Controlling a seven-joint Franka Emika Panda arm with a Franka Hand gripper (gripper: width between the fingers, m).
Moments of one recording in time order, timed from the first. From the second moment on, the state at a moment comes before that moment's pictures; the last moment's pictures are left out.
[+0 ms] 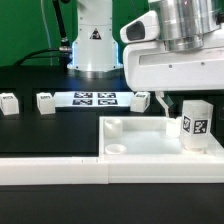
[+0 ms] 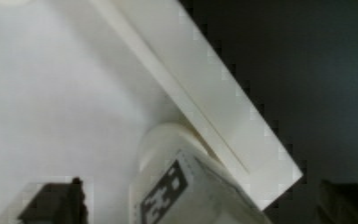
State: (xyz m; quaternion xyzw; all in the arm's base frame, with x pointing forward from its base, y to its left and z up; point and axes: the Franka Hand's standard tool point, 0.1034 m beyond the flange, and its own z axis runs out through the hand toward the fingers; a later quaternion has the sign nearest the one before) arm 0.668 0.108 0.074 -0.94 0.32 0.01 0.11
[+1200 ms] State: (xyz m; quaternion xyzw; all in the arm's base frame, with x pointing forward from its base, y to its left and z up) arm 0.670 0.105 0.071 -0.99 0.10 -0.03 0.06
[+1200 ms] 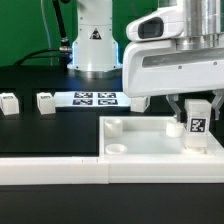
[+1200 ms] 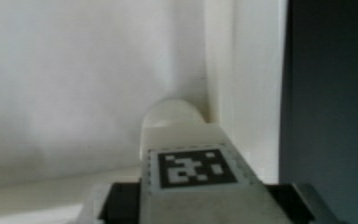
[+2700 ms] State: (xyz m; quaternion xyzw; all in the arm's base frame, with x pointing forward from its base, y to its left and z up) arm 0.669 0.108 0.073 -0.91 0.39 0.03 0.12
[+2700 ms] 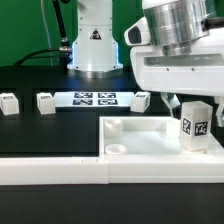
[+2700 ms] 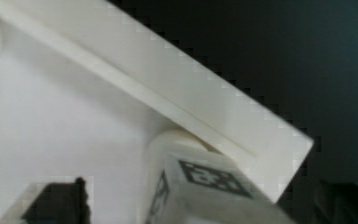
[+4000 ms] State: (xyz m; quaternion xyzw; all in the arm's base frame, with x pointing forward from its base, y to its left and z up) arm 0.679 0.109 0.076 -1.00 0.03 -0.04 0.06
